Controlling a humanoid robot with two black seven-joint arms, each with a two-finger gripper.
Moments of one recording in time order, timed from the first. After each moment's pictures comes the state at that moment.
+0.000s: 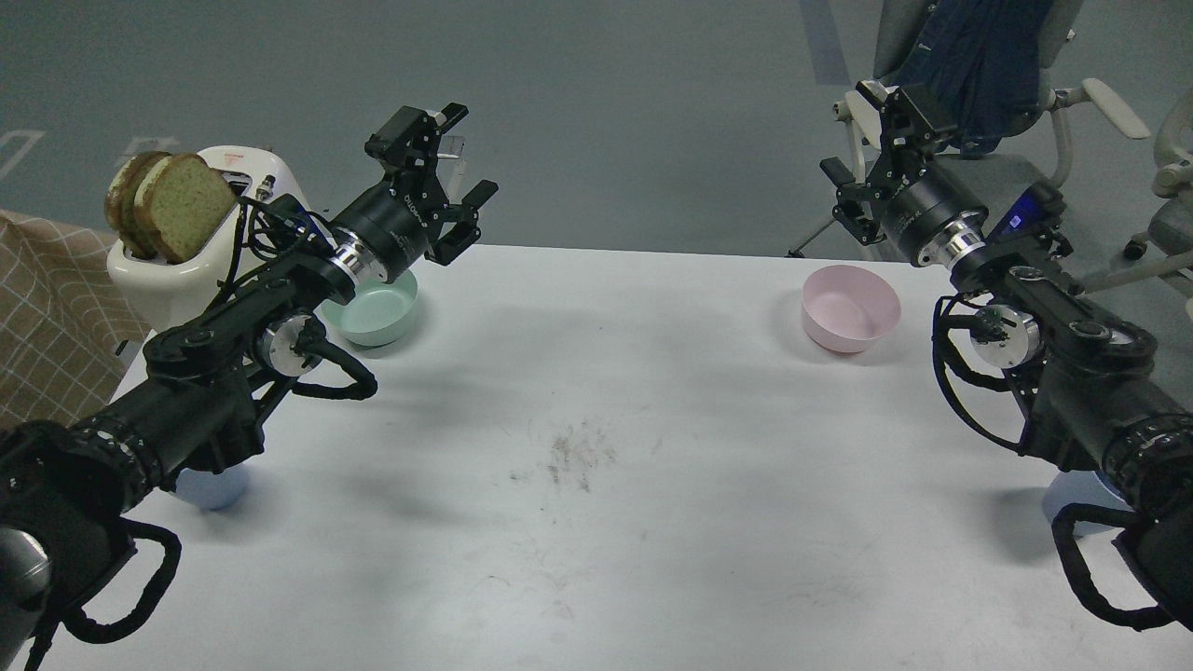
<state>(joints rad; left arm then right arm) -0.81 0.26 -0.62 -0.59 0.36 -0.49 -0.45 0.96 -0.11 0.64 0.25 -0.49 0.49 0.49</state>
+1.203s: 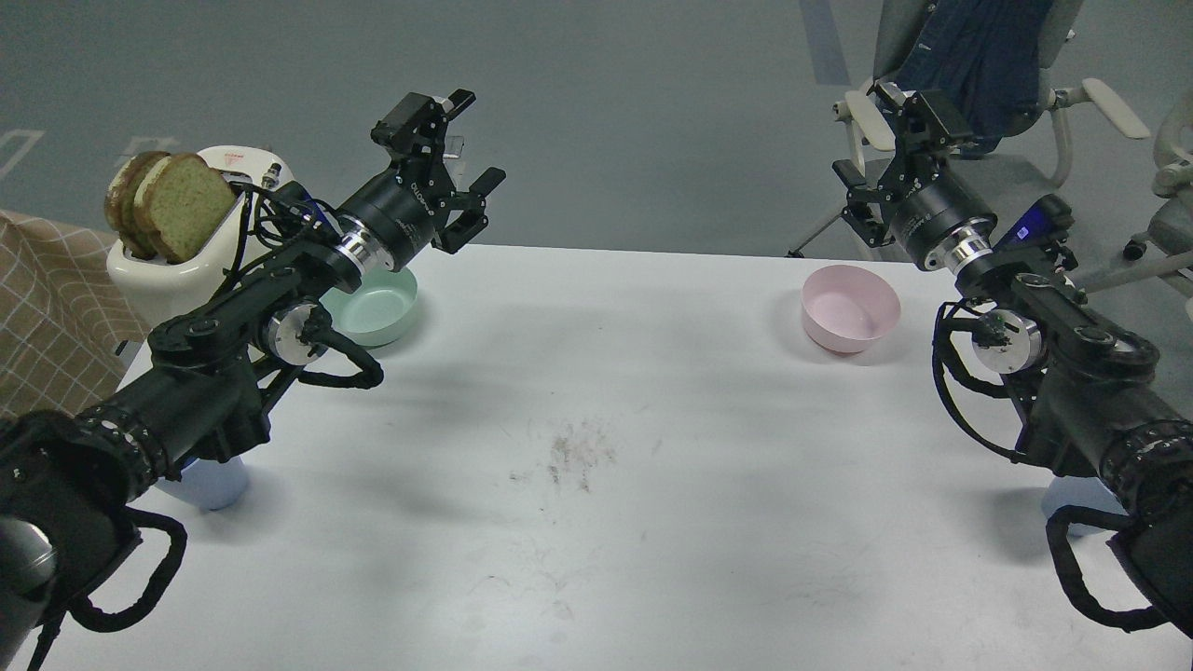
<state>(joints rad) -0.85 0.25 -0.62 -0.59 0.36 -0.49 -0.45 0.96 -0.11 0.69 0.23 -0.48 0.49 0.49</state>
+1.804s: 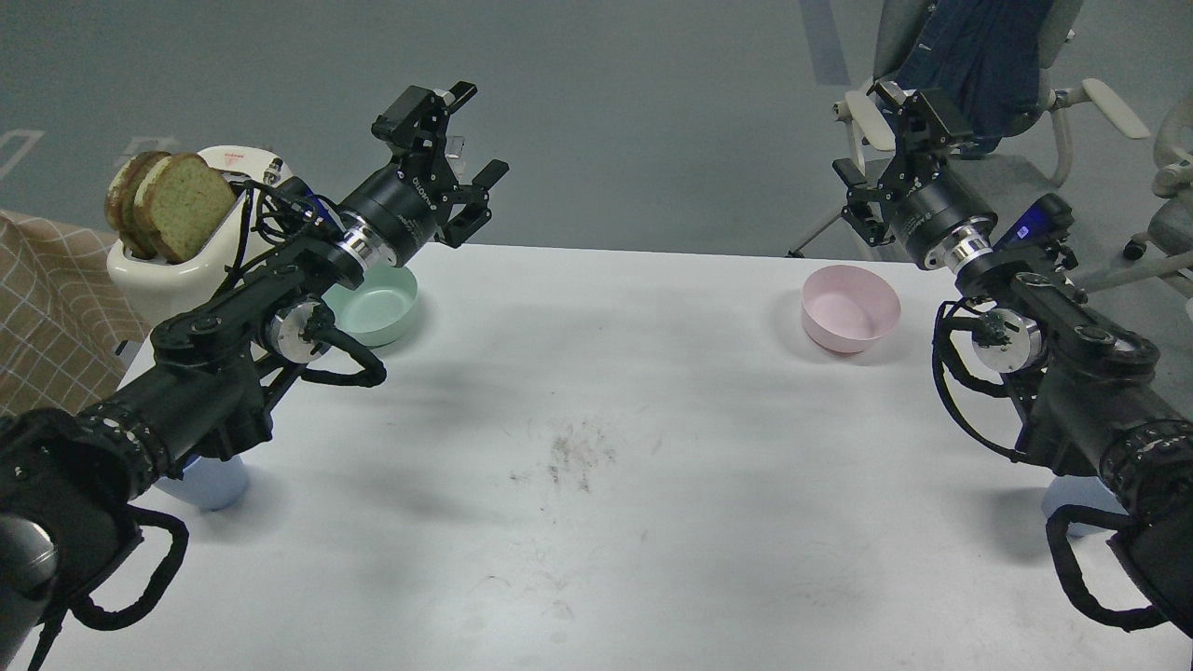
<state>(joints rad) -0.85 0.25 -0.62 -0.59 0.36 -0.49 -0.49 0.96 -0.11 0.69 0.23 -0.48 0.49 0.49</state>
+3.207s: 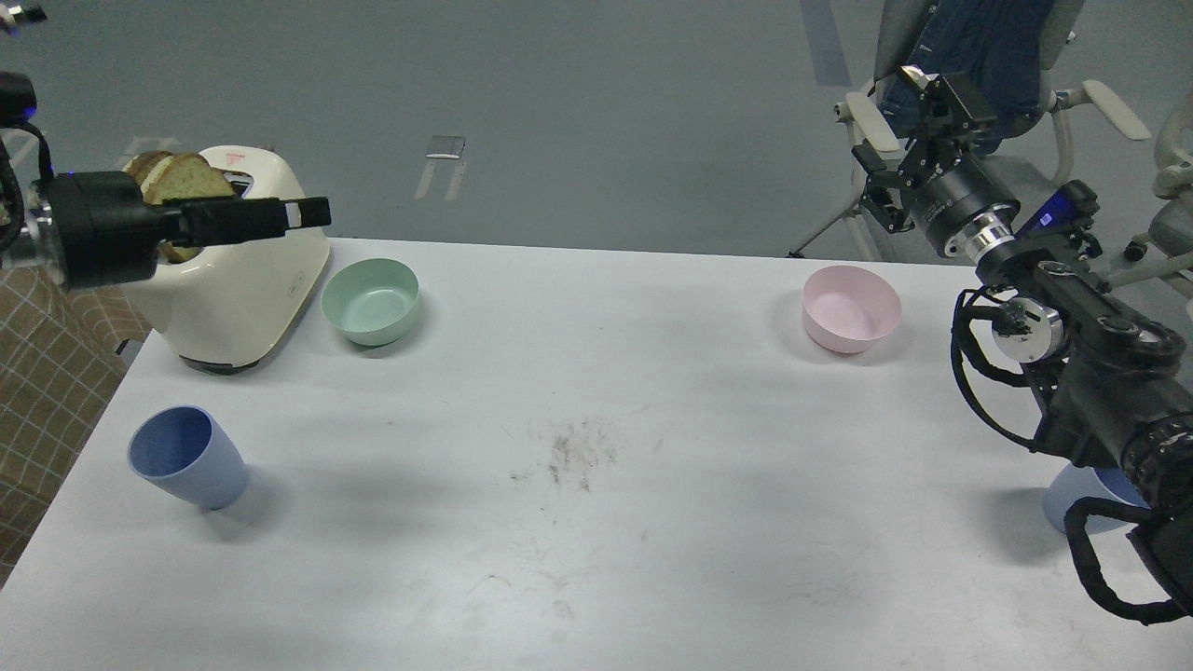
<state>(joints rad) -0.73 1.25 -0.61 -1.45 1.40 -0.45 -0.49 0.97 -0.14 0.69 0.24 -0.48 0.49 0.49</state>
